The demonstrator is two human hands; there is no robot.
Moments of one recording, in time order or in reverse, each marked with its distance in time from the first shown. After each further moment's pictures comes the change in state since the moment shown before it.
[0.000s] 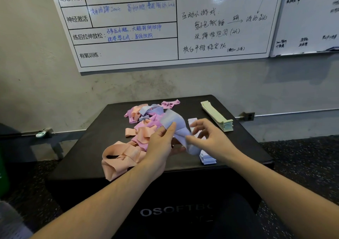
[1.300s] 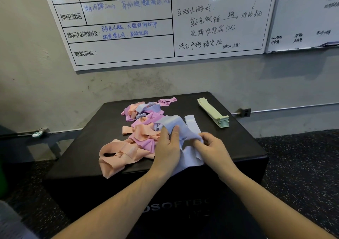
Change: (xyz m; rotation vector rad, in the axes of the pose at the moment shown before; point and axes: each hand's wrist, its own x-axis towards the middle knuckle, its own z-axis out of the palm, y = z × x) left_hand -0.029 -0.016 0.019 0.279 0.017 0.301; right_hand -0.035 0.016 0.015 0.123 0.174 0.192
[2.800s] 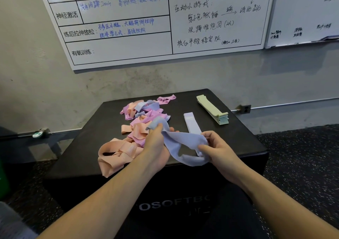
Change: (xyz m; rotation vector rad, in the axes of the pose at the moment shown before) left_hand 0.029 0.003 -0.009 -0.571 0.087 -0.509; right_hand -0.002 0.024 -0.022 0.295 -0.211 0.124
